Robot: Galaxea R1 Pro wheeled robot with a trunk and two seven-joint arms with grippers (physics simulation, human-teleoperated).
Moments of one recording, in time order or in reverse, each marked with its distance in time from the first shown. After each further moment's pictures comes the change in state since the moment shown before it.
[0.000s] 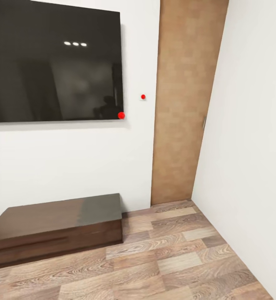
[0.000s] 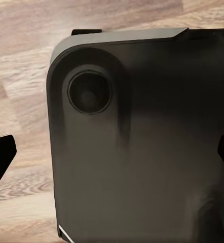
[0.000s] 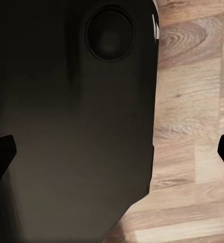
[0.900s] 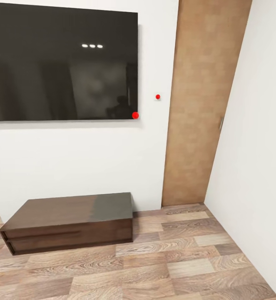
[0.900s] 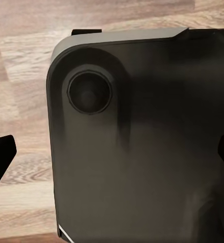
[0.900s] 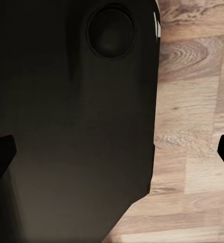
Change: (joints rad) left arm 0.000 0.000 0.000 0.000 0.000 0.000 0.000; right arm 0.000 0.001 0.001 0.003 0.000 0.000 0.001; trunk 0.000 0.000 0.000
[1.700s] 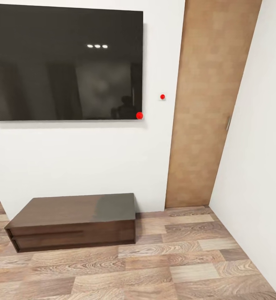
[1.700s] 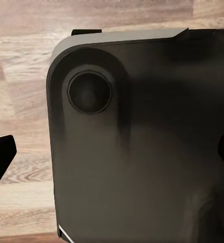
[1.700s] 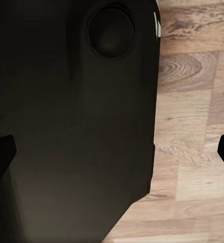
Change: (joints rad) left arm 0.000 0.000 0.000 0.000 0.000 0.000 0.000; right arm 0.000 0.000 0.001 0.000 0.001 0.000 0.001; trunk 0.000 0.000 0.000
